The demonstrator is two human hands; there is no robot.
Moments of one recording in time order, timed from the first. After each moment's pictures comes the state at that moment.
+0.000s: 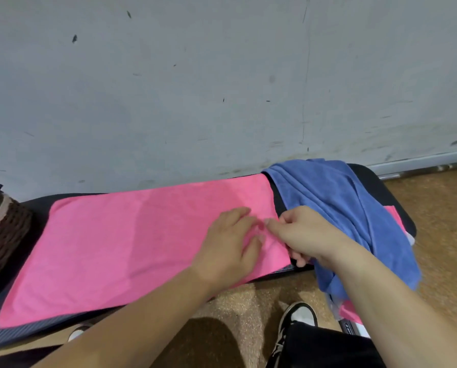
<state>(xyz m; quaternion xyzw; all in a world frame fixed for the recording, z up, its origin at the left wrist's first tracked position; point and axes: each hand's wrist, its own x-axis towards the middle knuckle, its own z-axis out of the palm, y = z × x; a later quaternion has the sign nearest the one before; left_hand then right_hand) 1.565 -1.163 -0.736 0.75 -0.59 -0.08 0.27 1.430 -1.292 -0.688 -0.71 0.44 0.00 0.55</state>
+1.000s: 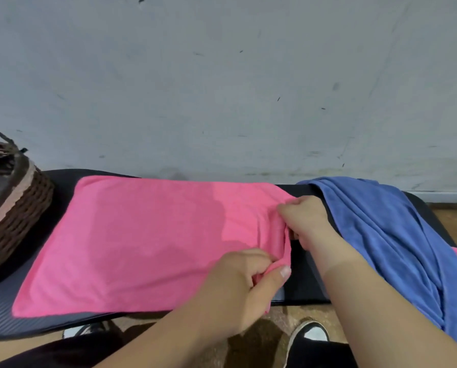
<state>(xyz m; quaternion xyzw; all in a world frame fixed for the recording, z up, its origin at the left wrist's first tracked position) 1.607 -1.082 -0.714 0.69 -0.49 -0.30 0.45 1.571 -1.293 -0.741 -0.63 0.56 -0.13 0.51</state>
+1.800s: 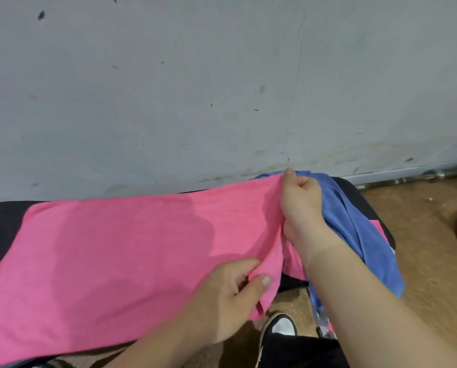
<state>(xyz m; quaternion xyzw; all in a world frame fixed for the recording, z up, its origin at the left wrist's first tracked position) 1.551 -1.133 -0.720 0.65 -0.50 -0.39 0.41 1.503 -1.337 -0.703 -0.49 0.54 -0.43 0.53</state>
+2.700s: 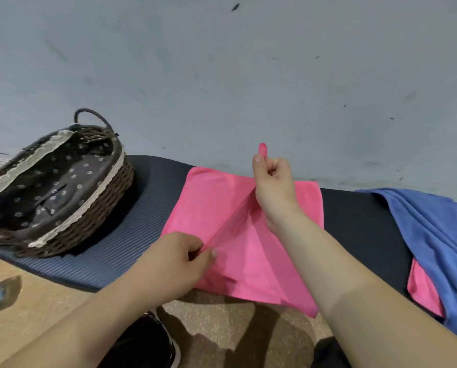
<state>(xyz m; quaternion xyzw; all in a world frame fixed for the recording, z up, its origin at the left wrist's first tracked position) 1.723 -0.930 -0.695 0.88 -0.32 -0.23 0.27 1.711 -1.149 -0.708 -0.59 0.32 -0.30 0.67</state>
